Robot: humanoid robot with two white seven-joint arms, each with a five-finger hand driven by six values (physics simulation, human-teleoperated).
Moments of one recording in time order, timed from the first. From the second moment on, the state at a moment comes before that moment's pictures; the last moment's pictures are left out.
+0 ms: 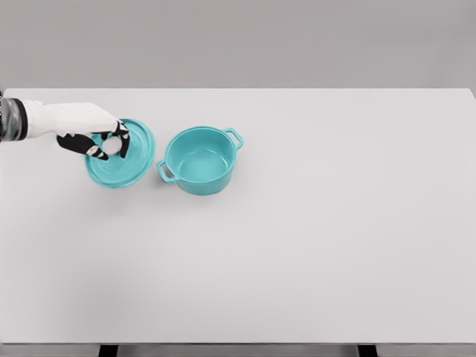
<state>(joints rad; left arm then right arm) -1.13 0.98 -1.25 -1.44 -0.03 -0.32 -0.53 0.03 0.00 0.51 -0.08 0.16 -0.04 0.31</state>
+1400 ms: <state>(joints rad) -1.21 0.71 -1.26 -1.43 -0.01 -0.15 -0.61 0.03 0.00 0.51 -0.08 0.16 -0.04 0.31</state>
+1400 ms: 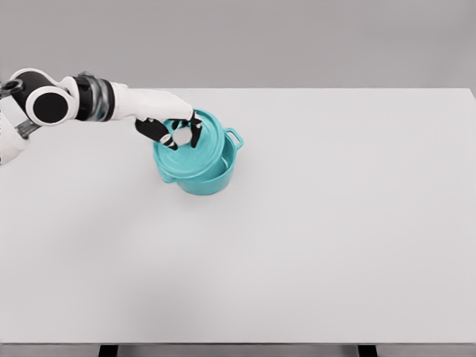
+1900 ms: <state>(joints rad) -1.21 0.67 -1.26 -1.39 -0.02 -0.14 -0.61 0.03 0.00 0.51 -0.08 0.16 -0.04 0.31</state>
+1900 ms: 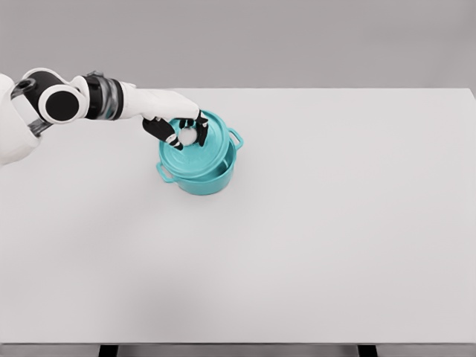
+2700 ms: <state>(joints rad) -1.20 0.67 -1.27 -1.38 -0.02 -0.15 -0.60 0.03 0.00 0.51 -0.08 0.16 -0.04 0.31</state>
